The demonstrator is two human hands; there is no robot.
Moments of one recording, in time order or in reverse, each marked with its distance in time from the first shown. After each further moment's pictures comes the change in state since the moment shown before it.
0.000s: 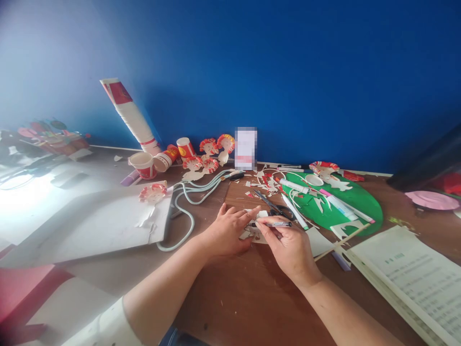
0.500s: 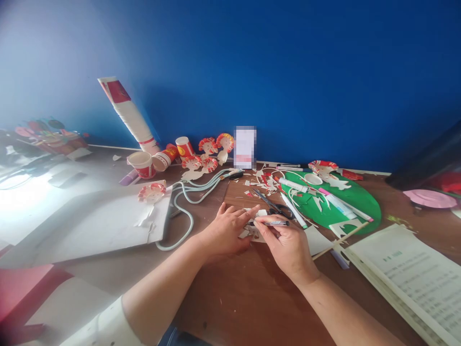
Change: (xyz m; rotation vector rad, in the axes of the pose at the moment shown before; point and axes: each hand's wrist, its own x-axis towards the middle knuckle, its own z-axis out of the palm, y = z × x) left_hand 0.000 0.000 0.002 0.019 0.013 -0.010; right_hand 0.000 0.000 0.000 0.027 0.001 -0.010
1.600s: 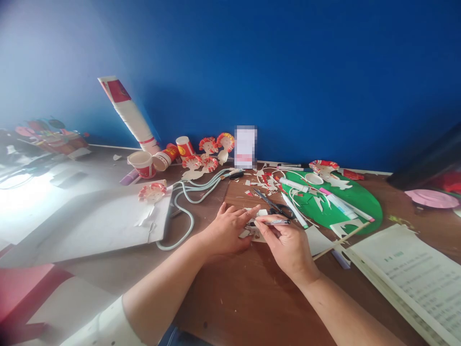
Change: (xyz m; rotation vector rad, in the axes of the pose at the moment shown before) left_hand 0.000 0.000 0.000 -0.012 0.003 0.003; right_hand 0.002 -0.006 0.000 -0.013 0.001 0.020
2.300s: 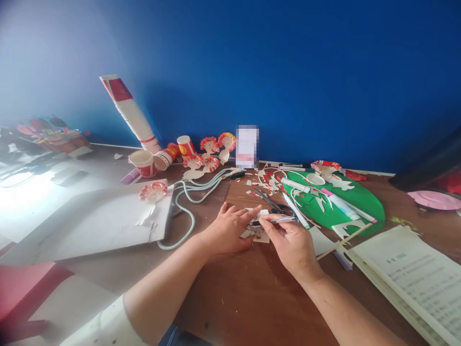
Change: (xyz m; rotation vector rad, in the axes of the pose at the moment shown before) left_hand 0.000 -0.001 0.001 0.013 -0.021 0.007; right_hand 0.005 -0.005 -0.005 0.020 0.034 0.144
